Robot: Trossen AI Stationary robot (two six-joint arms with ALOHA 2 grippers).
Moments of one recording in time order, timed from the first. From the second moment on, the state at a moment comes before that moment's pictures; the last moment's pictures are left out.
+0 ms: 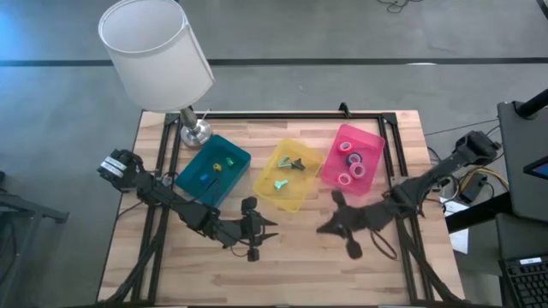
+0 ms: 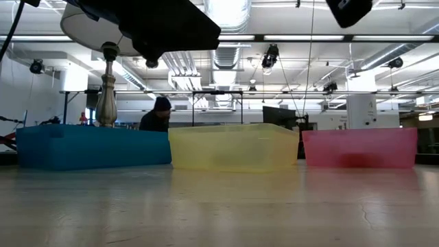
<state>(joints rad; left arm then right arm) -0.49 1.60 0.86 0.36 -0.54 -0.23 0.56 1.18 0.72 0.06 0.30 0.30</state>
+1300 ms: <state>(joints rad) -0.71 0.97 0.35 0.47 -0.83 -0.09 0.57 1.10 0.48 0.29 0.32 0.07</state>
